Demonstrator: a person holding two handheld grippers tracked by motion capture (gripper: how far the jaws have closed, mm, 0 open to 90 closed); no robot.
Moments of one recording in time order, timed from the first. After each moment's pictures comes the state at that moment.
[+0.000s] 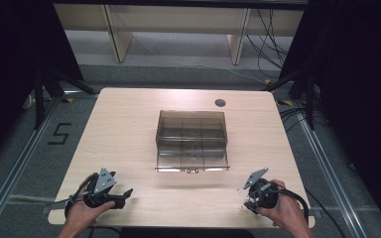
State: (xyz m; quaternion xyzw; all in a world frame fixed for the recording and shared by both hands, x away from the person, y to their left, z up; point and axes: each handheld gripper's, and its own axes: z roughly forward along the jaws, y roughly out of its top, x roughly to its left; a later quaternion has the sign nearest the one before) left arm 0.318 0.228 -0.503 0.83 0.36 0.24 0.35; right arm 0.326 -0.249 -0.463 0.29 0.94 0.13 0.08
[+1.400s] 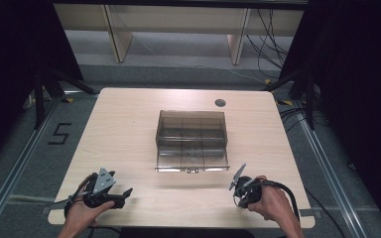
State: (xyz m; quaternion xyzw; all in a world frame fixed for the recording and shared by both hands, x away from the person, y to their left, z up) left arm 0.317 0.227 -0.502 0.82 0.37 0.24 0.36; right arm 0.342 -0.216 -0.464 0.24 0.97 0.05 0.01
